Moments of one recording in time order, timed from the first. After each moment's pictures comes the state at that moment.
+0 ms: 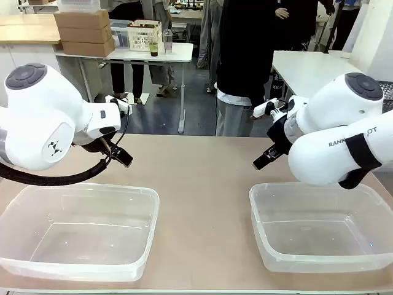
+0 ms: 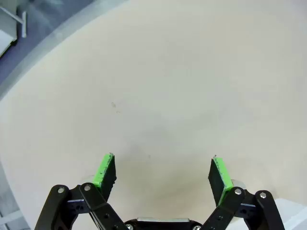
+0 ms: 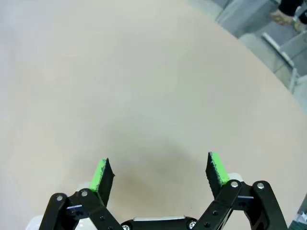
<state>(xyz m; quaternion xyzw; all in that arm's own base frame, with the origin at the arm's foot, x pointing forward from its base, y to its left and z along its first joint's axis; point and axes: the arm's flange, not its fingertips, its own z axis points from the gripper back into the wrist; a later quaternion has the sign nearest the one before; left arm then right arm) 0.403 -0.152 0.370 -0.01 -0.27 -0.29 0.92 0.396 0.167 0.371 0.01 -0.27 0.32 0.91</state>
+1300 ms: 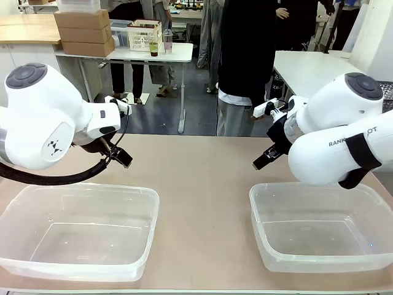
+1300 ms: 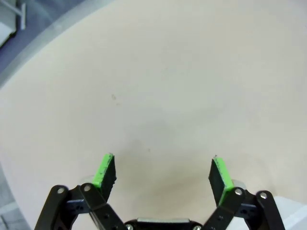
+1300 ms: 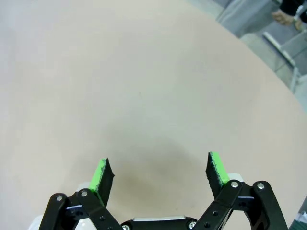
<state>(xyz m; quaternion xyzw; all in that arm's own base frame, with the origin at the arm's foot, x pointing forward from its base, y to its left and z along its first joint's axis) 0.403 -0.149 0.372 -0.01 -0.25 -0.28 0.93 0.394 0.169 0.375 0.02 -0.27 0.32 0.91</state>
